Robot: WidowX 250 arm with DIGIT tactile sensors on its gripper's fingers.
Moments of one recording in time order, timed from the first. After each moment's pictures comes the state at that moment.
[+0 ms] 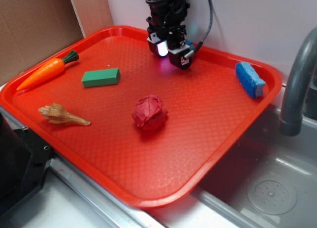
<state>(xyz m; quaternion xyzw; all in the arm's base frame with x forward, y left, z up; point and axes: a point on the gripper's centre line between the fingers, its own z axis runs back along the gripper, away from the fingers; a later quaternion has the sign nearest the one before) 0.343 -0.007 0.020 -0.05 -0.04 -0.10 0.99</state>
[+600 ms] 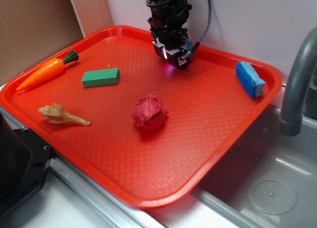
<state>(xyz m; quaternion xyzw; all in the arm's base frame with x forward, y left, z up) 0.332 -0.017 0.025 -0.03 -0.05 -0.11 0.99</state>
